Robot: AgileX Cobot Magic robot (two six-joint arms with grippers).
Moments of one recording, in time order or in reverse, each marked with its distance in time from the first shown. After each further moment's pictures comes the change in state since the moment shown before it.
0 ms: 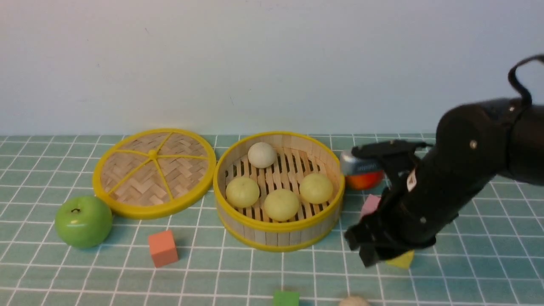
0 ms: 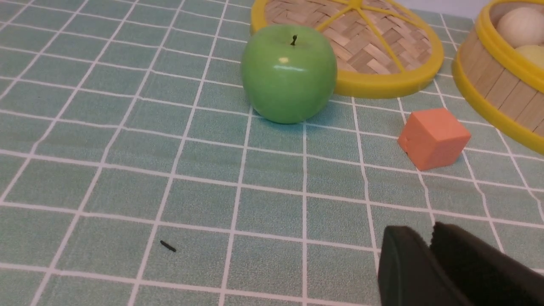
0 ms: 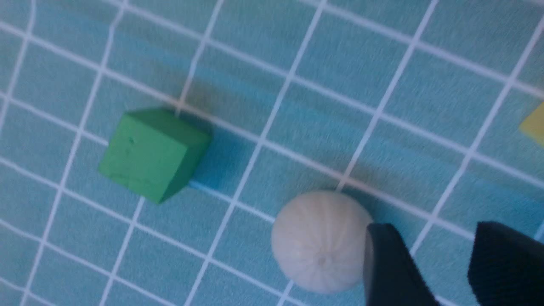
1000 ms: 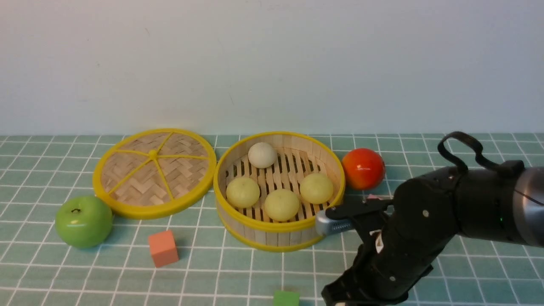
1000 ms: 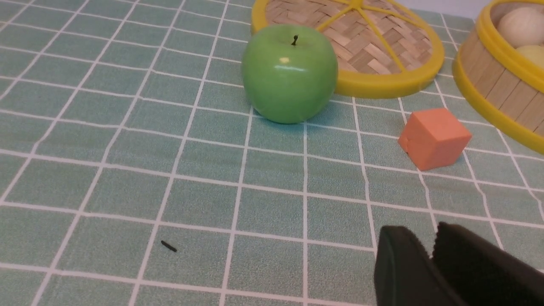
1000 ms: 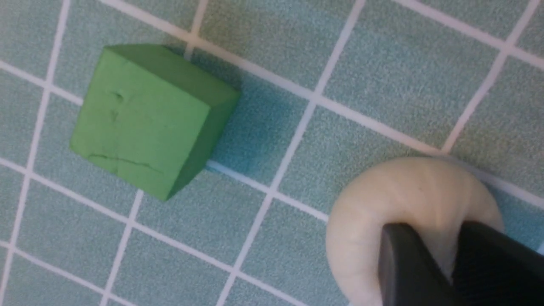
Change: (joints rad) right arm 0.097 0.101 0.101 0.018 -0.145 0.075; left arm 0.000 0.000 0.000 0.000 0.000 0.000
